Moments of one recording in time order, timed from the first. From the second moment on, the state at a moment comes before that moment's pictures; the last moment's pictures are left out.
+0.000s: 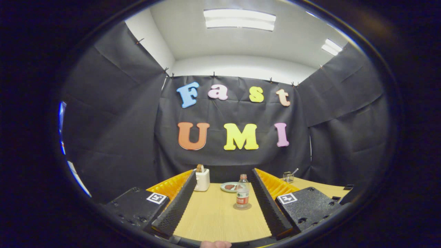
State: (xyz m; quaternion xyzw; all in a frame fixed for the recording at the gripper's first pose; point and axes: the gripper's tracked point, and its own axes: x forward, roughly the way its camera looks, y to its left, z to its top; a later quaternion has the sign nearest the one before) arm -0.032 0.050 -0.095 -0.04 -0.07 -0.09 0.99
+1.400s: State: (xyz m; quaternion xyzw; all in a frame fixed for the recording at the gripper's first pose) arm -0.028 0.037 -0.104 -0.01 -0.06 -0.10 0.99
